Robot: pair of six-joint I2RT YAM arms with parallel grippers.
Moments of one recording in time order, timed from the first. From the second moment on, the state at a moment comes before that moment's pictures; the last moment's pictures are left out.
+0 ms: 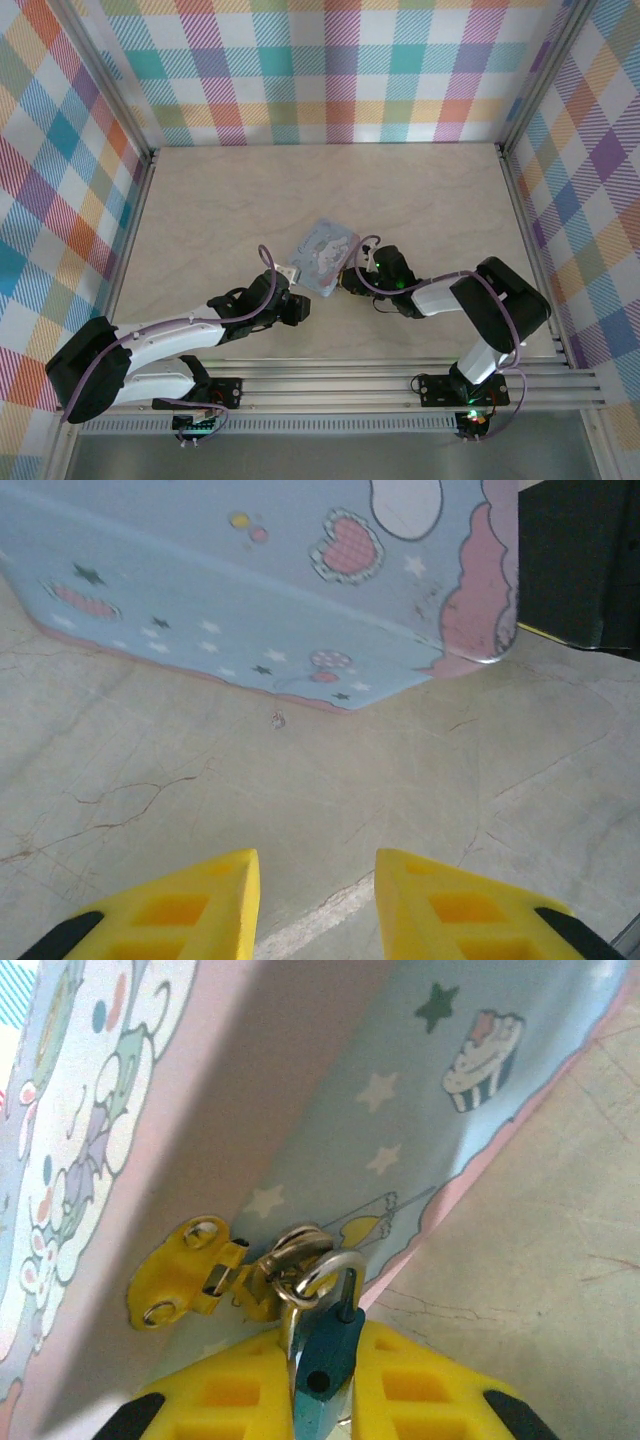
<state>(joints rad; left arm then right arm) -0.86 1.17 0.47 -0.09 -0.02 -0.60 0.65 1.64 0.48 0.52 -0.29 0.78</state>
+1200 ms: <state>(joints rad) -0.86 1.02 0.47 -0.19 -0.07 -0.60 0.40 1.64 0.65 0.12 -0.68 0.53</state>
